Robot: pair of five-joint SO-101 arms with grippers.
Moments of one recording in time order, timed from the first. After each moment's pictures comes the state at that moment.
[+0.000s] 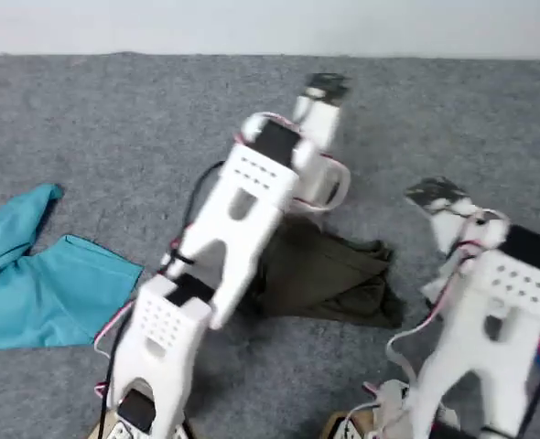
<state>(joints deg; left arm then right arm) 27.7 40.0 -51.9 99.2 12.0 19.7 -31.2 28.8 93.0 55.2</state>
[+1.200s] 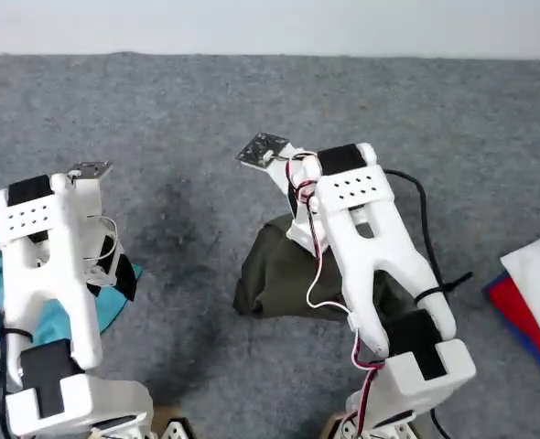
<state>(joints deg) -22.3 -1.9 18.1 99.2 -15.2 -19.3 6.9 0.9 87.1 35.6</state>
